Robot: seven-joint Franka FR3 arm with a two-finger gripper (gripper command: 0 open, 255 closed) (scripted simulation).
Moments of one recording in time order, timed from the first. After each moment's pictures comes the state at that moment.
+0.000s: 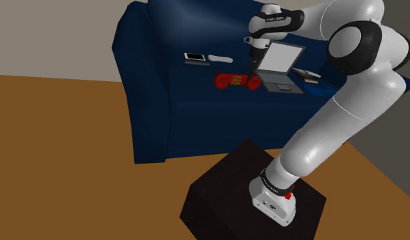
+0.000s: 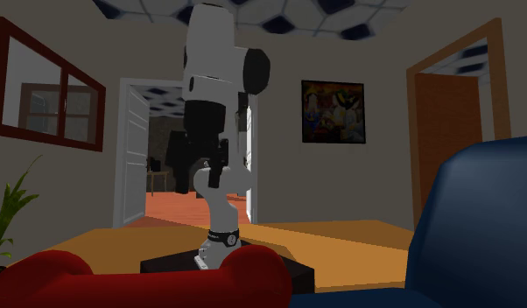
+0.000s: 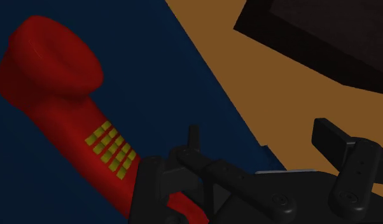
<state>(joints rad) -0.01 -0.08 -0.54 -1.98 -0.12 1.82 -1.02</state>
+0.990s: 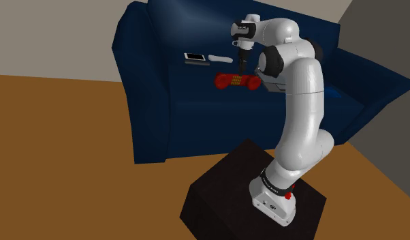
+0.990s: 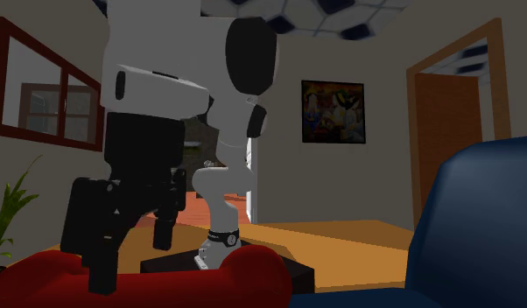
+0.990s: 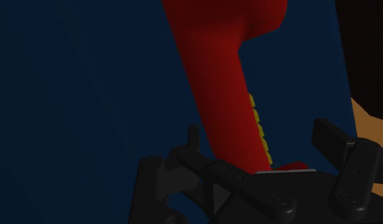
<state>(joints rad) -0.27 0.64 -0.51 -1.23 0.20 1.69 -1.50</state>
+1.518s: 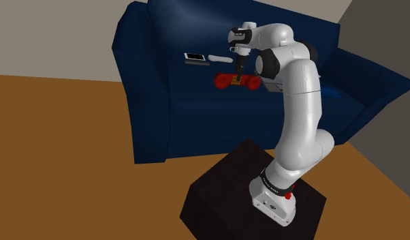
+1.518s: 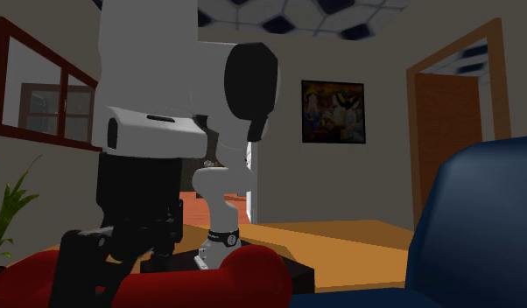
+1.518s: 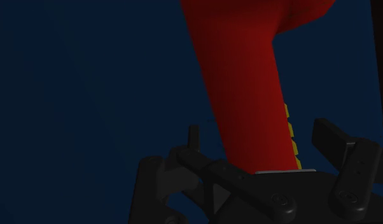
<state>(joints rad) -0.28 0.69 -0.50 -1.24 0.22 1.76 -1.52</state>
